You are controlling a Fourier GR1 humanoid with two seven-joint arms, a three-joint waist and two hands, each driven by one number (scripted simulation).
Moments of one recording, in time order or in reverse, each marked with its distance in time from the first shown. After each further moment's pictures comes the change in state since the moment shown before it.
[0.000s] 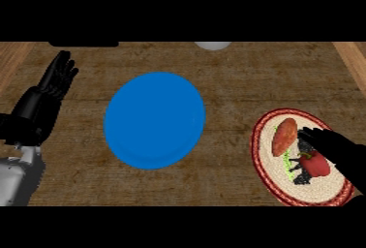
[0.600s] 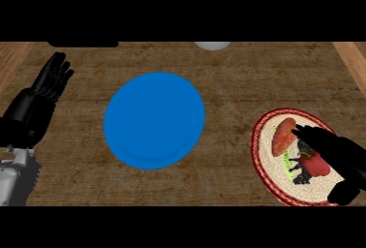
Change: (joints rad) left arm 0.020 -0.028 0.068 -0.012 -0.027 -0.078 0.009; right arm -0.106 0.132 -0.008 0.258 0.159 0.021 -0.100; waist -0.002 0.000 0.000
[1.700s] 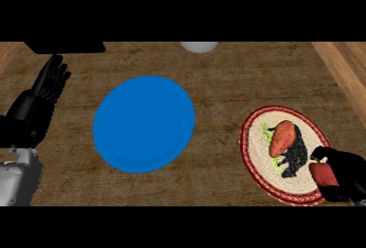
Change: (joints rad) left arm 0.005 -0.052 0.048 0.018 -0.071 0.000 0.007; right arm 0.105 0.226 -0.179 0.119 0.166 -0.275 0.198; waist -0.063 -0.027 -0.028
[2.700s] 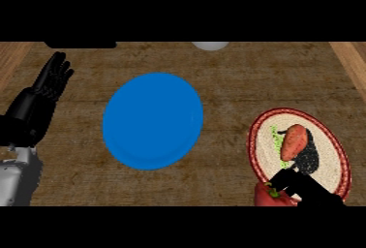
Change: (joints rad) left arm -0.013 -0.001 0.000 -0.017 0.011 -0.038 0.009; right arm 0.244 0.391 0.497 -0.847 0.360 -0.028 0.543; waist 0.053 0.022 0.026
